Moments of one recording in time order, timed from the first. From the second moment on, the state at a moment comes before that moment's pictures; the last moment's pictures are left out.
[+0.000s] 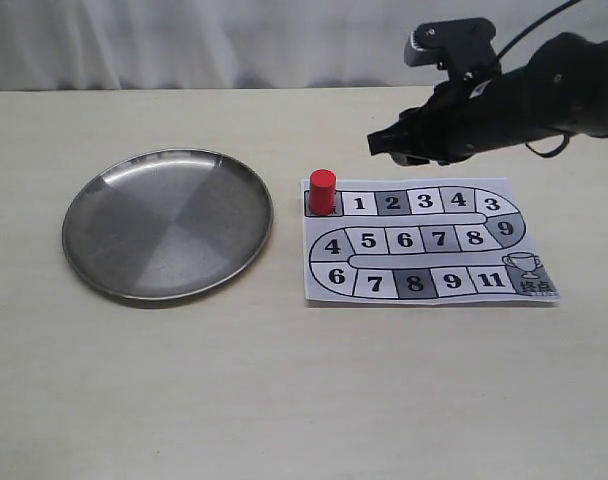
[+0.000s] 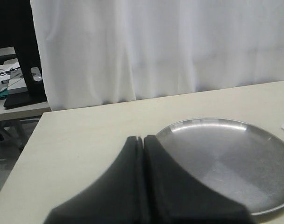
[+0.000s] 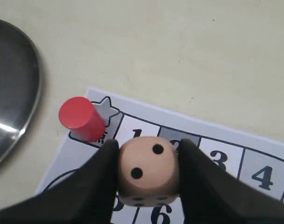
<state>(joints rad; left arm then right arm) 0.07 0.00 0.00 0.14 0.18 -0.10 0.27 1.76 -1.09 0.33 0.23 -0.29</state>
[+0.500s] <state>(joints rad) 0.07 0.00 0.00 0.14 0.18 -0.10 0.28 1.88 -1.07 0.33 0.08 -0.33</state>
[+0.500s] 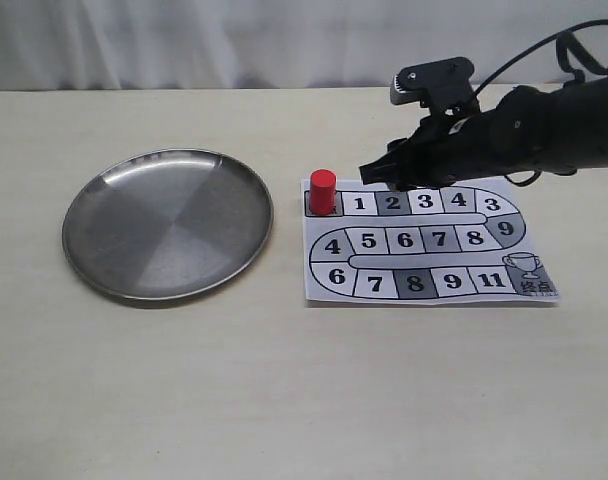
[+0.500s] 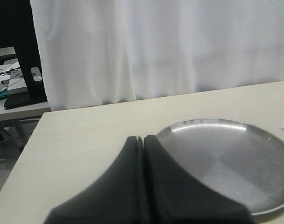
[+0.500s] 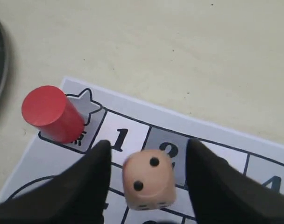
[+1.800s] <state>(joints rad) 0.07 0.00 0.00 0.14 0.18 -0.10 -0.09 1.62 -1.07 0.15 0.43 -0.33</state>
